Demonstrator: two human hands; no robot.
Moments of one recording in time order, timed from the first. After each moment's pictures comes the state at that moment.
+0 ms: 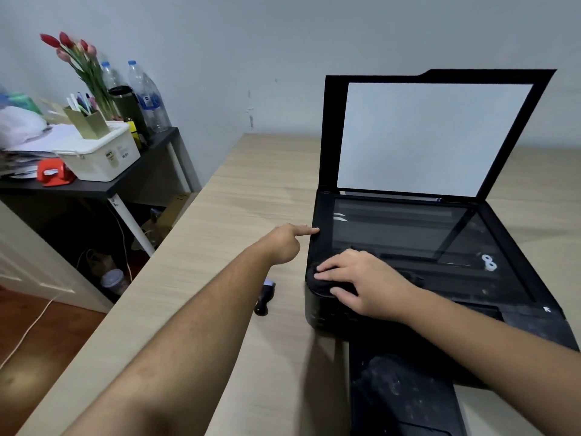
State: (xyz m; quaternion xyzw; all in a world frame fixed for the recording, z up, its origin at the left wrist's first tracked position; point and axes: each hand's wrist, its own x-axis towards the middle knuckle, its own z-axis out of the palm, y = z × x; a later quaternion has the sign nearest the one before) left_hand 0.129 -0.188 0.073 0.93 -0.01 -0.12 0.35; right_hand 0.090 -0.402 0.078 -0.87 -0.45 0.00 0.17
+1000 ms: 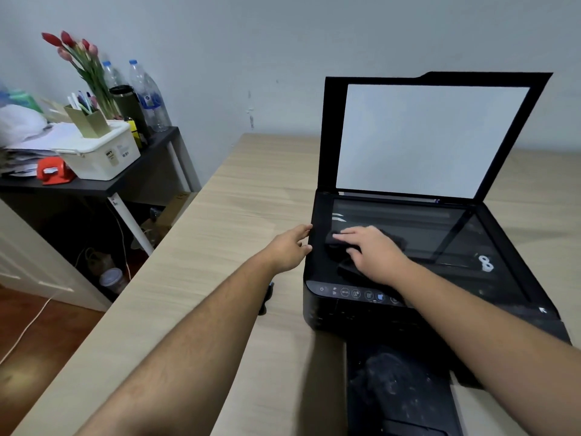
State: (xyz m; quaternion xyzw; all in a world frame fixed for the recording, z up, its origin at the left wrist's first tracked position) left_hand 0.116 -0.205 0.066 0.86 0.04 -0.12 0.50; right_hand 0.143 -0.403 0.075 -0.95 -0.28 0.01 0.17
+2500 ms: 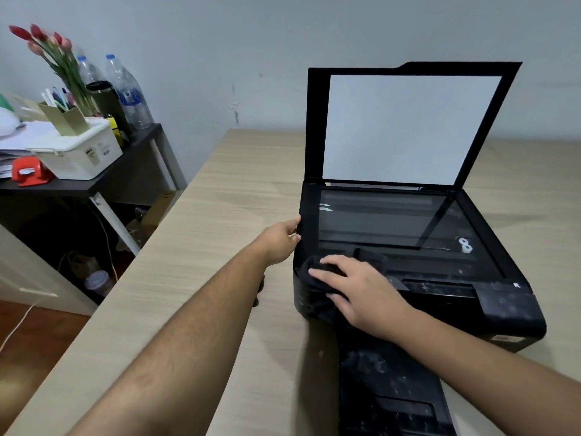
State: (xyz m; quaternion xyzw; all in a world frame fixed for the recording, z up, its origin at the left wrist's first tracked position) left_hand 0.112 -0.208 0.066 0.89 0.04 -0.12 0.43; right_hand 0.047 -0.419 0.056 -0.91 -0.39 -0.07 0.14
